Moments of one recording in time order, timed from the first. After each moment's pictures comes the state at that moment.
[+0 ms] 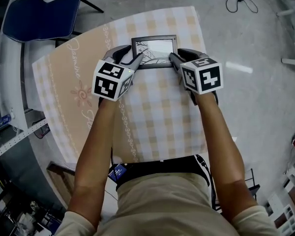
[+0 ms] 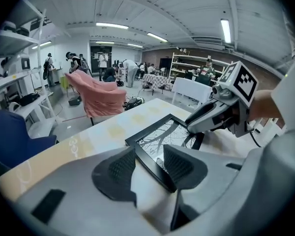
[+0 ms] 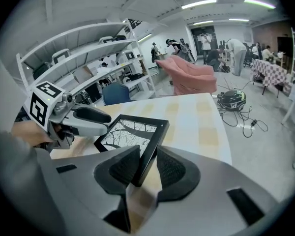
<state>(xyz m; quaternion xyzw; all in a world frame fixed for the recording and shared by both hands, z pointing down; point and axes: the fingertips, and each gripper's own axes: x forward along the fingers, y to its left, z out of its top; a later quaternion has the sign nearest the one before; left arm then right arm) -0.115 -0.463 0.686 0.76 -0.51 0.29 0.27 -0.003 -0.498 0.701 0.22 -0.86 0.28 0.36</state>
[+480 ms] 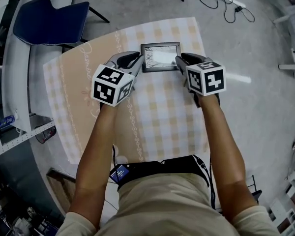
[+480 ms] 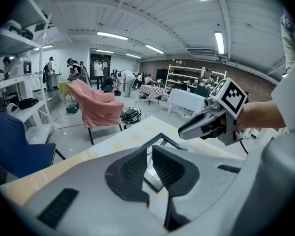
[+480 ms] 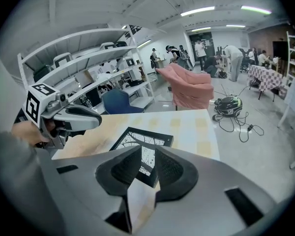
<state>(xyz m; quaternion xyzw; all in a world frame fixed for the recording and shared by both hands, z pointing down) -0.117 -0.447 0.615 0.79 -0.51 0.24 0.25 -0.004 -0.492 0.651 0.25 -0.87 0.27 0.33</state>
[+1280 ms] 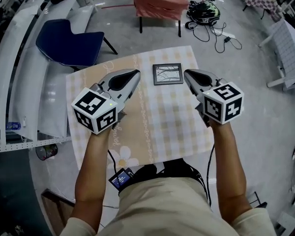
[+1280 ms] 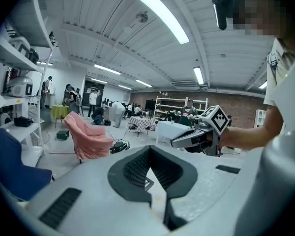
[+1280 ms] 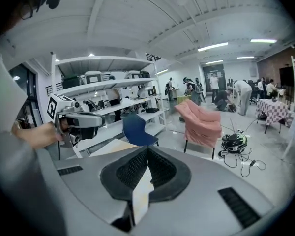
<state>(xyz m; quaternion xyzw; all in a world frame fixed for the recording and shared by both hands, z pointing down) -0.129 -0.334 0.374 0.85 -0.49 0.08 0.15 -0.009 -0.396 0.415 0.23 -0.94 0.16 0.21</state>
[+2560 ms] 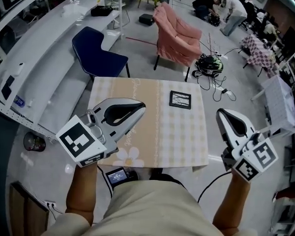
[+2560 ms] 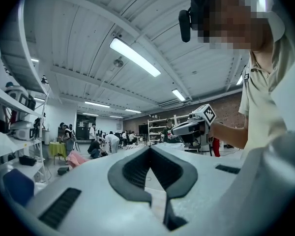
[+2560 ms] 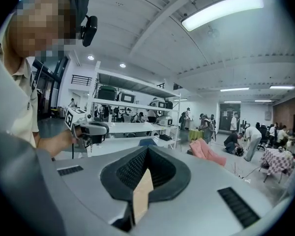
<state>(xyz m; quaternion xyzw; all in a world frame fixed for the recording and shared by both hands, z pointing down) -0.153 -0.068 0.181 0.88 -0.48 0.01 -0.02 0.004 -0.156 0.163 0.18 -0.98 -0.02 0.11</state>
